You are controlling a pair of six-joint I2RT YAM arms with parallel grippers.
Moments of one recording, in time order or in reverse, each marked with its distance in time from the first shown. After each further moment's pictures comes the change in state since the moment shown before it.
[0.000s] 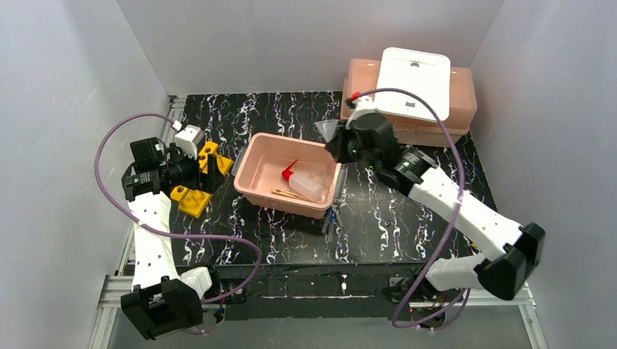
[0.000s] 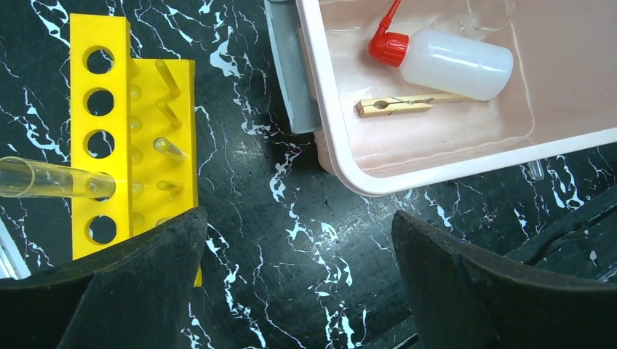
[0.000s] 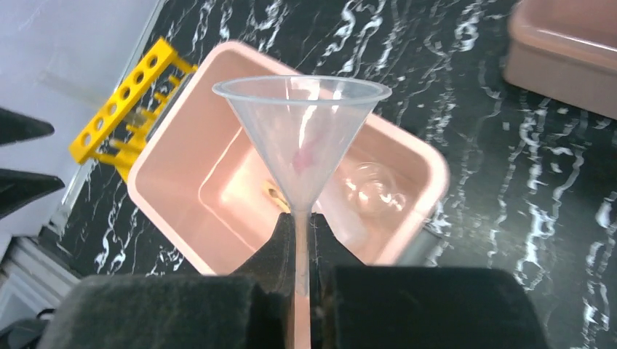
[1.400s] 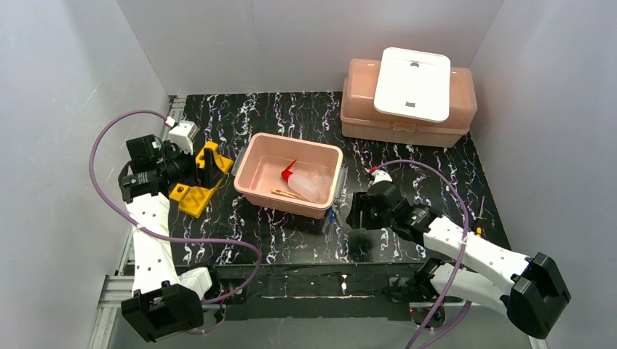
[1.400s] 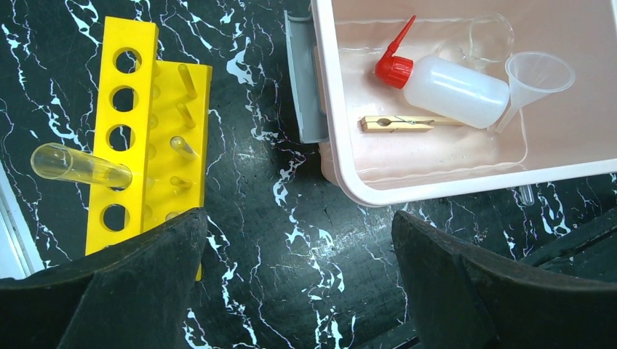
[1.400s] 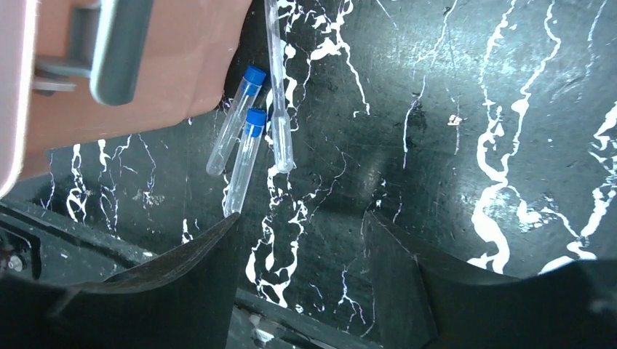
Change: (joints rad) left arm 0.000 -0.015 0.042 0.003 -0.043 -0.097; right arm 0.022 -0.271 -0.670 -0.019 -0.093 0.177
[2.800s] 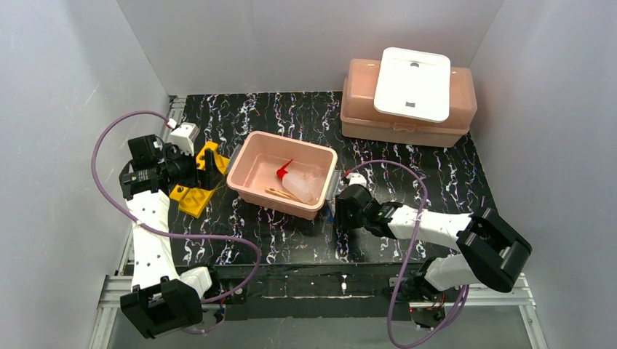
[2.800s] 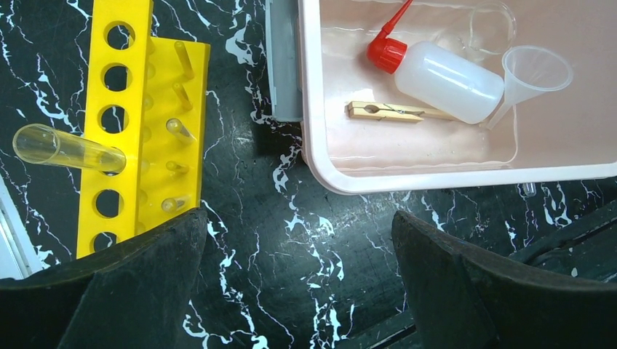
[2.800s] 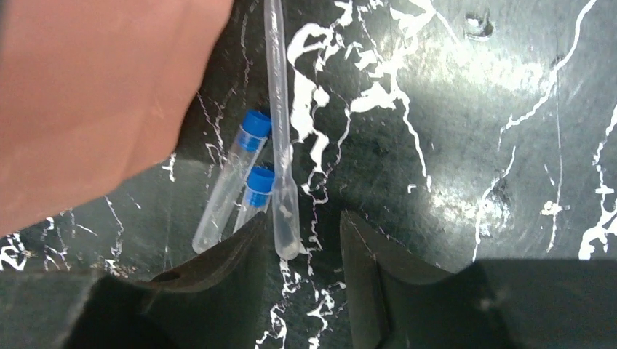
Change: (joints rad) left arm 0.000 0.023 0.001 -0.034 -0.019 0.013; right arm 0.115 0.373 -0.001 0.340 0.100 0.019
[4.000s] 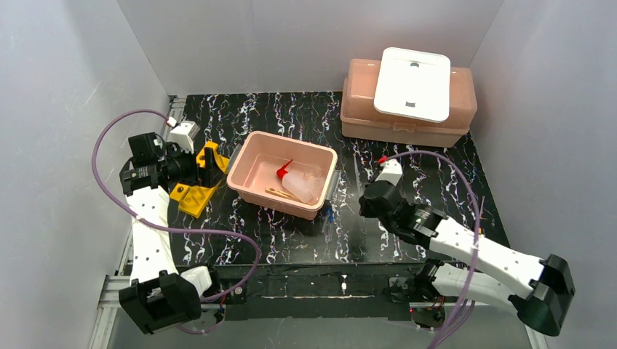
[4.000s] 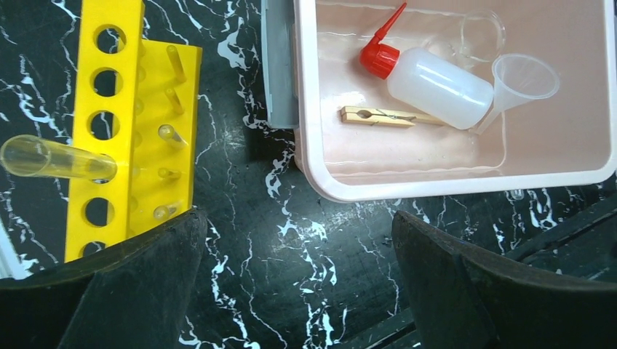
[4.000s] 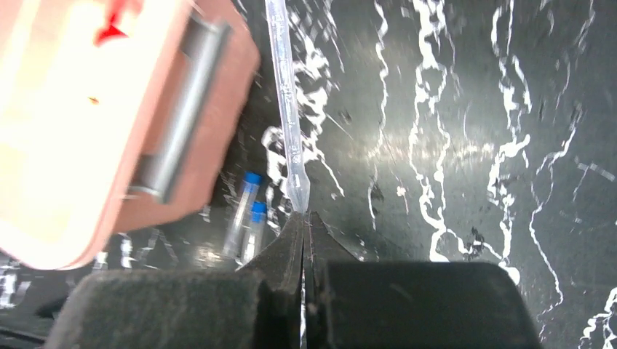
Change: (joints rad) left arm 0.000 0.021 0.008 0.005 0.015 -0.014; right arm 0.038 -0.379 0.062 -0.336 0.320 0.085
